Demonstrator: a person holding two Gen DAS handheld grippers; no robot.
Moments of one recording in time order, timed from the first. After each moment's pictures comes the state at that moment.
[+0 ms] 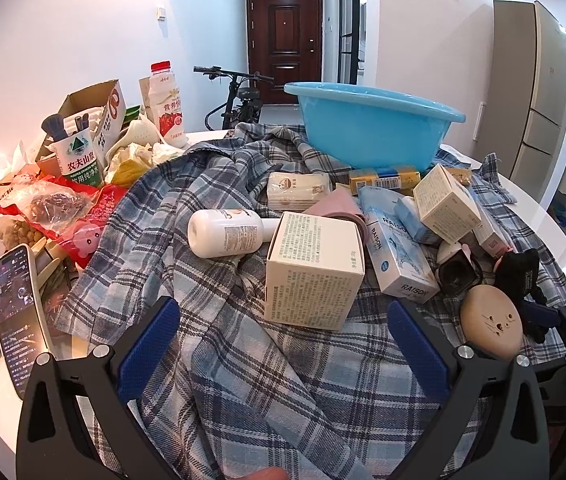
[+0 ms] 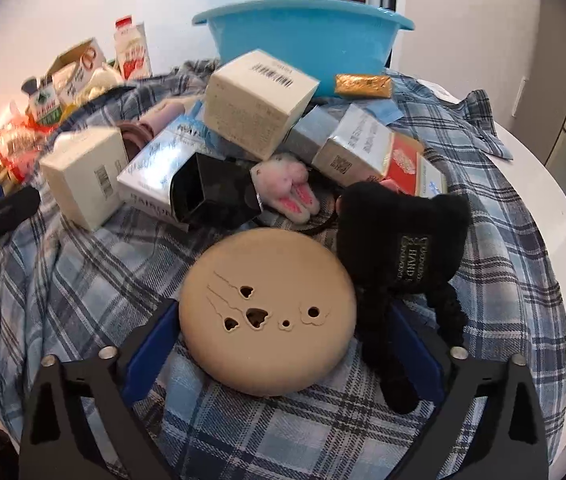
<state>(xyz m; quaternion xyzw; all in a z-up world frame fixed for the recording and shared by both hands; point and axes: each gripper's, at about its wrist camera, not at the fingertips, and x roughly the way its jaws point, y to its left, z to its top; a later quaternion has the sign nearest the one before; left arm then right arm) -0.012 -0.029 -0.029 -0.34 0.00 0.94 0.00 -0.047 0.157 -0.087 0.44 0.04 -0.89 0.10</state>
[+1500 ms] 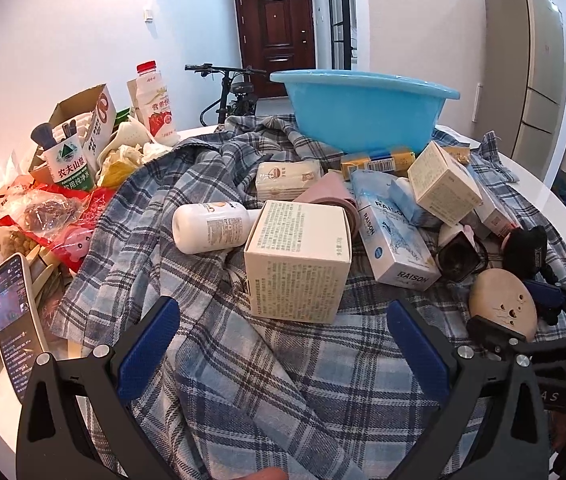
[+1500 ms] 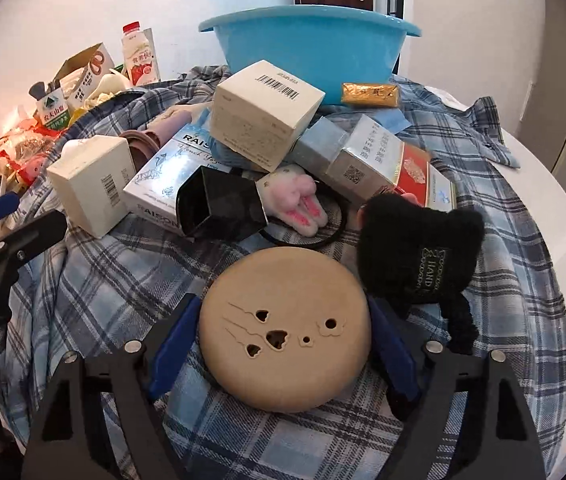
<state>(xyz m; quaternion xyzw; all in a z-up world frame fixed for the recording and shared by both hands) -0.017 -0.014 -0.039 -0.36 0.03 0.93 0.00 -0.044 0.159 -0.086 0.43 0.02 -0.90 0.12</state>
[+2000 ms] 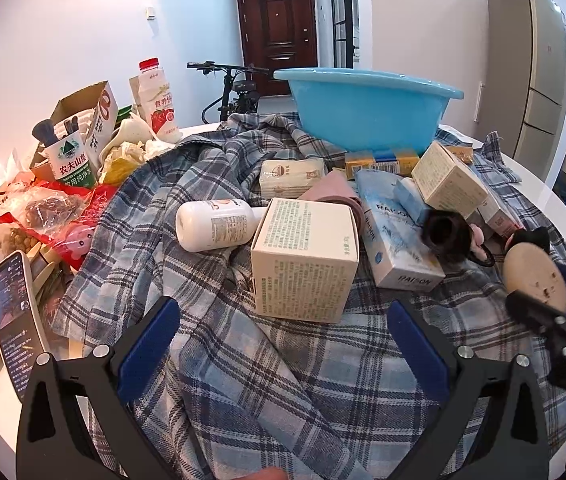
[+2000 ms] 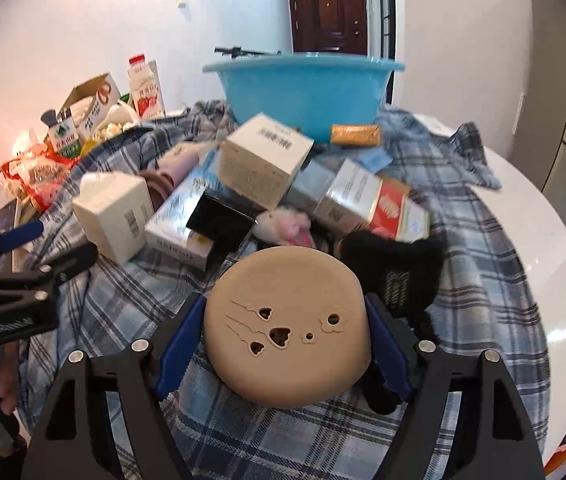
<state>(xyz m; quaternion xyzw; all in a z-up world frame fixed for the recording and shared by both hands) -0.019 -0.016 -0.038 -0.36 0.03 0.93 0.00 -0.027 0.167 -0.051 0.38 0.01 -0.92 0.12</state>
